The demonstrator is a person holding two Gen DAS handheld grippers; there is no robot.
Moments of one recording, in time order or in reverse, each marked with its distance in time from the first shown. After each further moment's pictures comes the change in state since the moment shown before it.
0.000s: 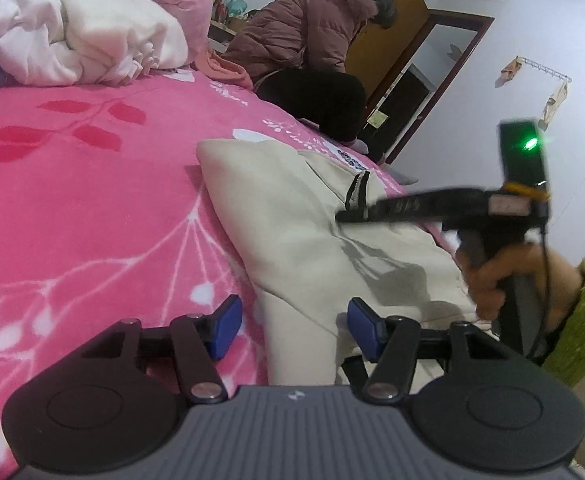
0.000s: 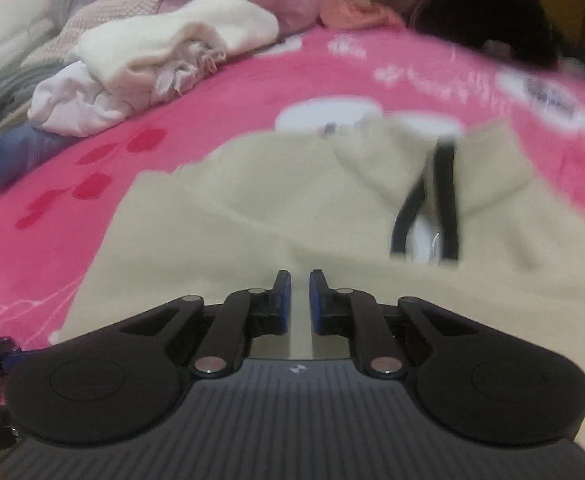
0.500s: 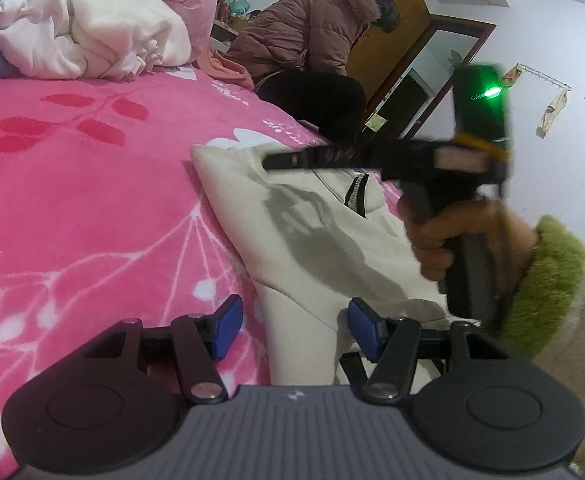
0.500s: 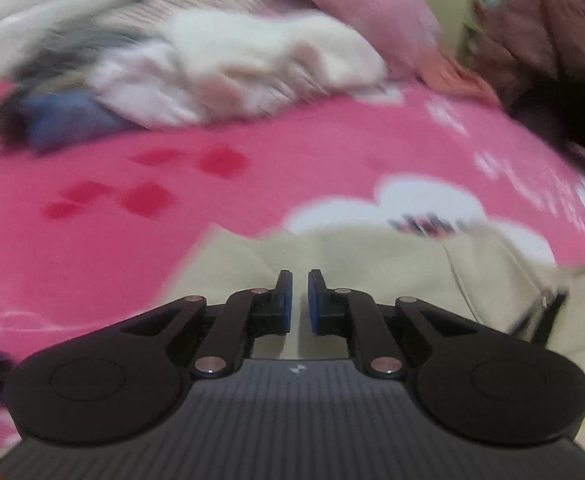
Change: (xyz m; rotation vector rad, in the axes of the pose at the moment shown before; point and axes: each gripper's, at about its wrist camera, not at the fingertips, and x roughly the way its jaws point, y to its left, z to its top) left arm -0.001 0.001 -0.001 -0.016 -0.004 -0.007; right arm 0.034 0.061 0.039 -0.246 -0.071 0.135
